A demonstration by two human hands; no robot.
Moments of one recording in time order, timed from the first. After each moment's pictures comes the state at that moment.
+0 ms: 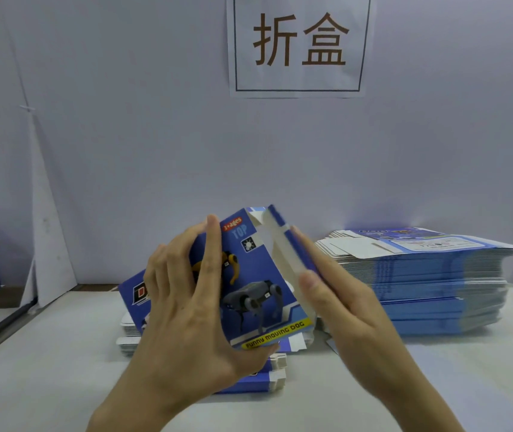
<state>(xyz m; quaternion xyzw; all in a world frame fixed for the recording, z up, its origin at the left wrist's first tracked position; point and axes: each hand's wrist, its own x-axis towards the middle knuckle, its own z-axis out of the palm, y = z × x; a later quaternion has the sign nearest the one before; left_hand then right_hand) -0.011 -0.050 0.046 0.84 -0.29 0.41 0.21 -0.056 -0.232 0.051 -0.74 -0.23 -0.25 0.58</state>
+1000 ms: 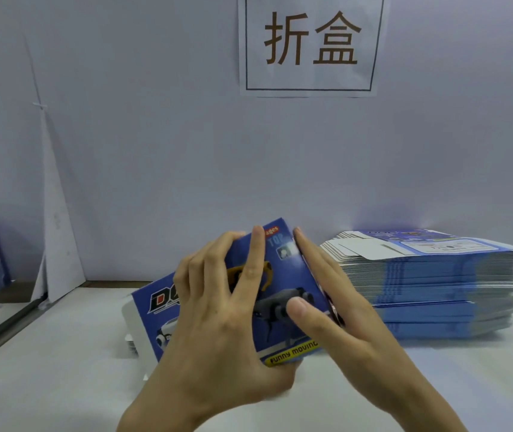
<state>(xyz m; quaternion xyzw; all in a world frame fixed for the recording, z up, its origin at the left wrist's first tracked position) -0.019 -0.060 0.044 0.84 -0.30 0.41 0.18 -0.057 -0.225 0.045 -0.75 -0.26 -0.22 0.57</state>
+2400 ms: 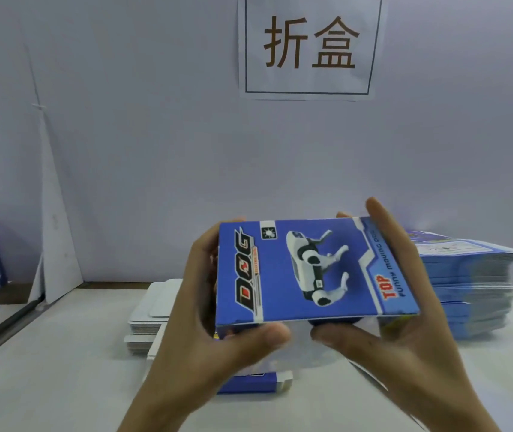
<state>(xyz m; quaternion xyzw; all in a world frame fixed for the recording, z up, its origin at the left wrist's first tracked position) -0.043 -0.051 0.065 0.60 -0.39 0.12 0.69 -0.083 -0.232 0.065 -0.71 -0.29 -0.36 0.54</state>
